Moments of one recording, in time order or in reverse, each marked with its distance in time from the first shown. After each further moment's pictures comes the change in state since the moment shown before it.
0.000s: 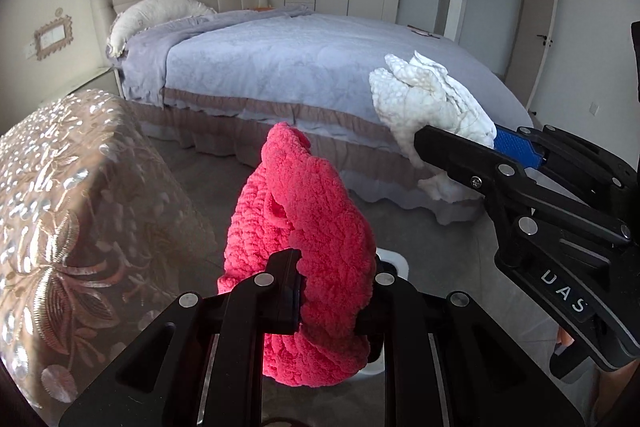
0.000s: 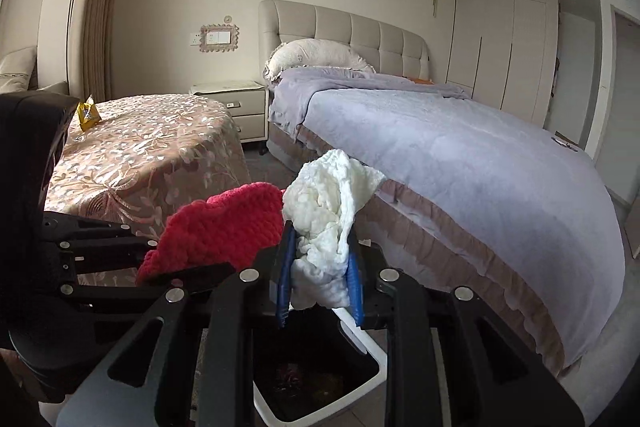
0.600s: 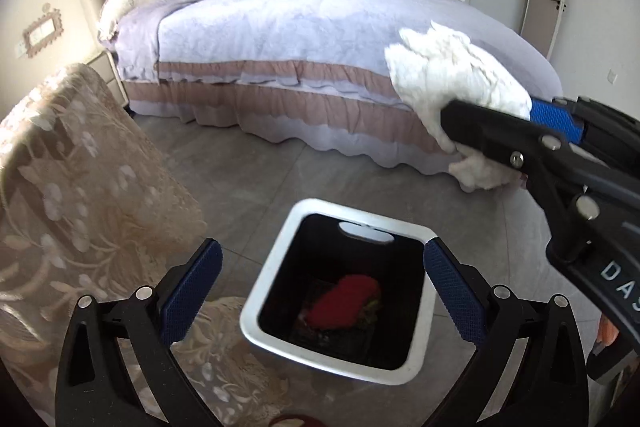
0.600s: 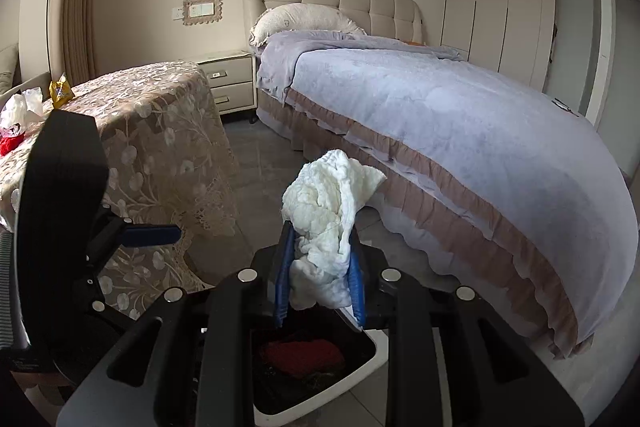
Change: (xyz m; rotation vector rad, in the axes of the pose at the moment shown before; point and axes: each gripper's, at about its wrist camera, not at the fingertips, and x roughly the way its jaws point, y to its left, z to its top) left arm 0.084 0.006 -0.009 0.040 0.087 0.084; right arm 0.049 -0.029 -0.032 0.049 0.109 -0.003
